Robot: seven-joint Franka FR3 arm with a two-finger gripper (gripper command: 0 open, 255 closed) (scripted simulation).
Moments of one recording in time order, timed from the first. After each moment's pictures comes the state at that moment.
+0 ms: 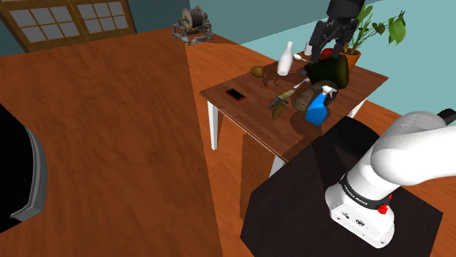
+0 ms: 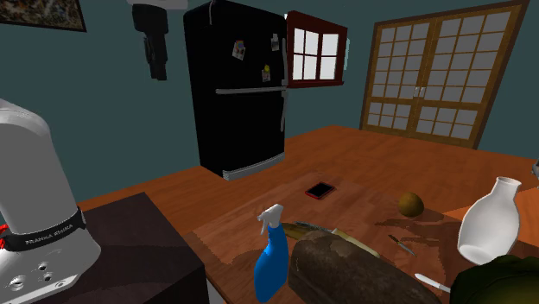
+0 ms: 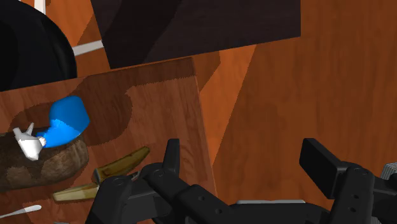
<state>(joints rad) 0.00 -0.81 -0.07 -2.33 -0.01 1.51 0.12</state>
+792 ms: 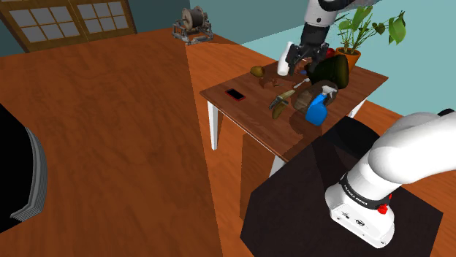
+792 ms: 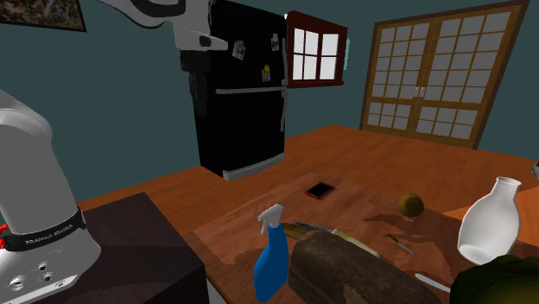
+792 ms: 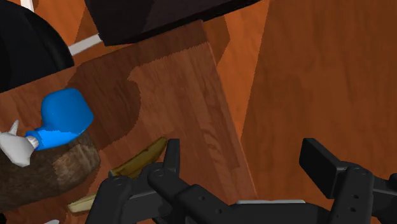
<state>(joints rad) -0.06 -0.56 -0.13 -2.41 -0.04 1.84 0.18</state>
